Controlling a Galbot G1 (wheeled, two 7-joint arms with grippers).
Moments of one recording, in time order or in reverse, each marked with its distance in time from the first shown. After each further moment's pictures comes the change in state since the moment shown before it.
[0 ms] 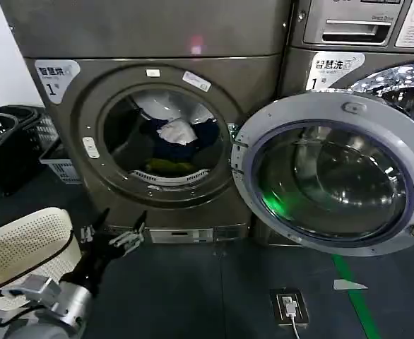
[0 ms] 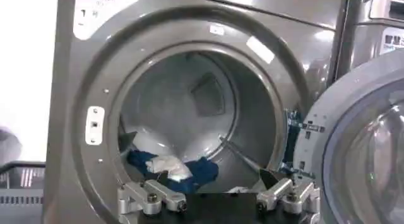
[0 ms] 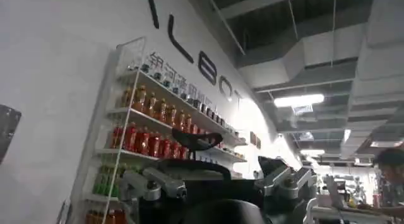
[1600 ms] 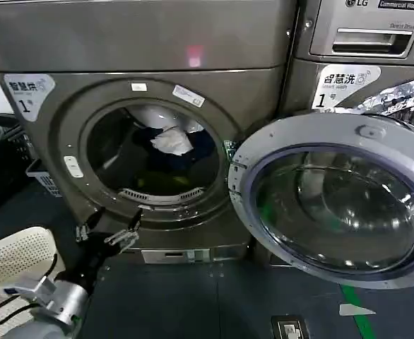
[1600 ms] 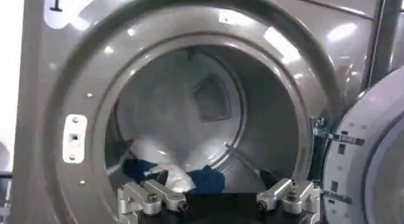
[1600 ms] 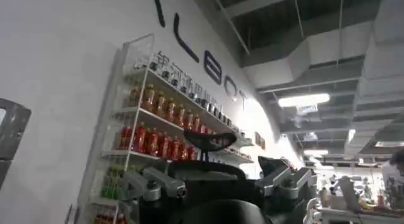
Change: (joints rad) left arm -0.012 0.009 -0.026 0.007 -0.018 0.002 0.001; right arm 0.007 -0.003 -0.005 0.005 0.002 -0.001 -0.007
